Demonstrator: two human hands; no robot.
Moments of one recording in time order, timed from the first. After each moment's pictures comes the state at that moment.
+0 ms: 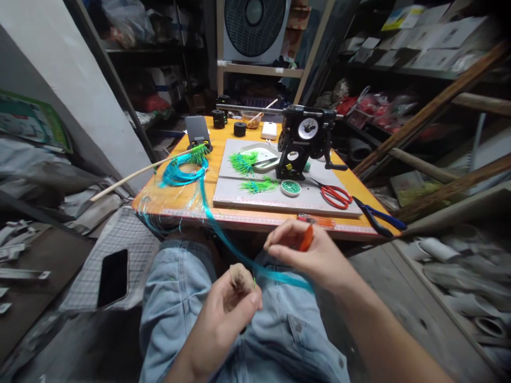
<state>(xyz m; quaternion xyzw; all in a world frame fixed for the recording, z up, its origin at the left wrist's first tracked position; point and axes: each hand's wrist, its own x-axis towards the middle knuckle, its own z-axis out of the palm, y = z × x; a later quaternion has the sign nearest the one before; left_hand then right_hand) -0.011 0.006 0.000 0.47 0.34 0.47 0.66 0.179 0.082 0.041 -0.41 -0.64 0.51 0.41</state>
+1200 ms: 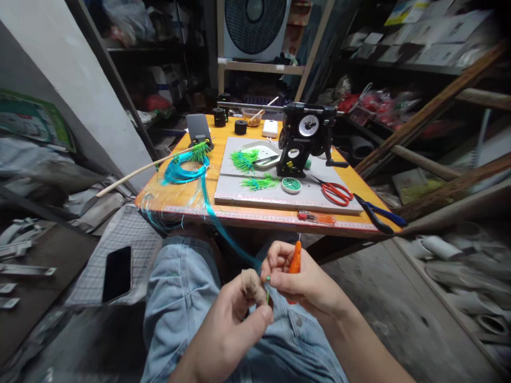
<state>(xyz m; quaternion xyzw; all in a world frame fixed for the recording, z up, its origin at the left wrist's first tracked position) -0.007 -0.003 0.008 0.47 0.32 0.43 0.70 0.161 0.048 0.013 -0.29 -0.38 0.78 0.40</state>
